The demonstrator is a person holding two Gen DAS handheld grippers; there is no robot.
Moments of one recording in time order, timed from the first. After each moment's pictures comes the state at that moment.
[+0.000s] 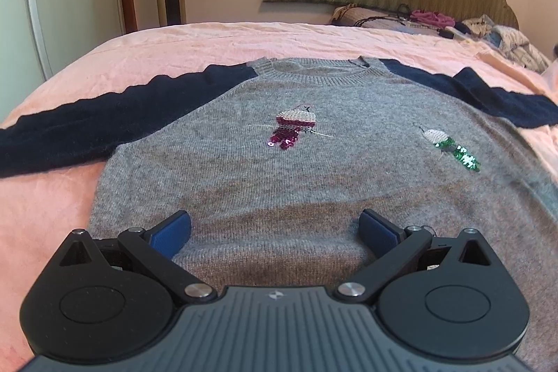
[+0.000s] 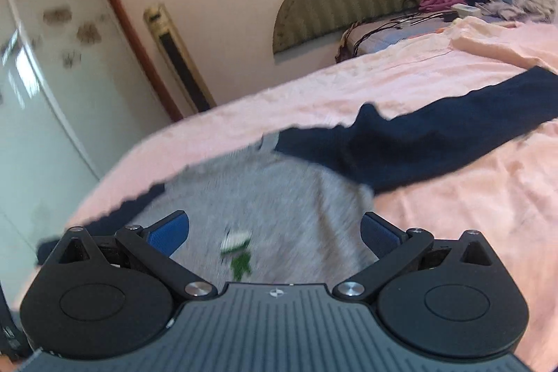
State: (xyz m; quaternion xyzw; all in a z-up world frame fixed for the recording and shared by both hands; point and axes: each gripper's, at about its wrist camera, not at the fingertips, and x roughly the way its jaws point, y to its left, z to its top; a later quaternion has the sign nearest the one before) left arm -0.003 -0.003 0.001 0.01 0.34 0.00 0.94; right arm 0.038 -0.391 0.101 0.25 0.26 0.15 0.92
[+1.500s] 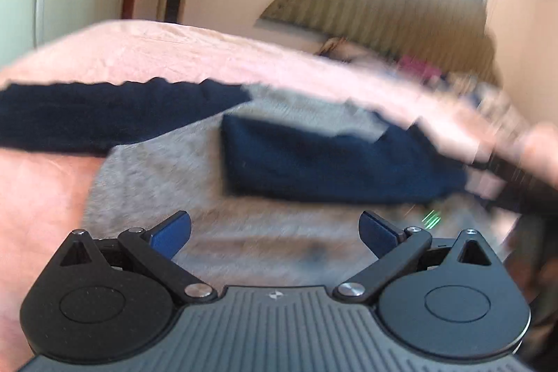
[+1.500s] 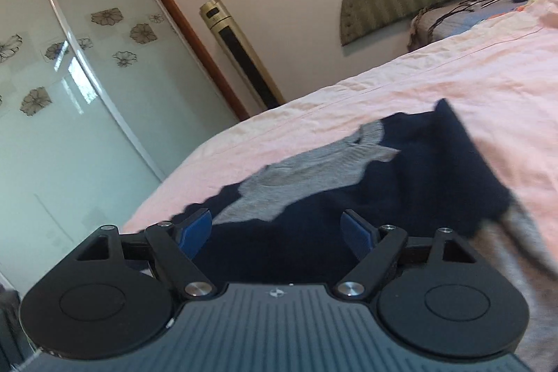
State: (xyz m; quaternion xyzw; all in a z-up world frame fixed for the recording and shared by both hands) left arm -0.007 0.040 0.024 -0.17 0.30 -0.06 0.94; right arm 0.062 -0.276 0.061 0.20 0.27 0.23 0.91
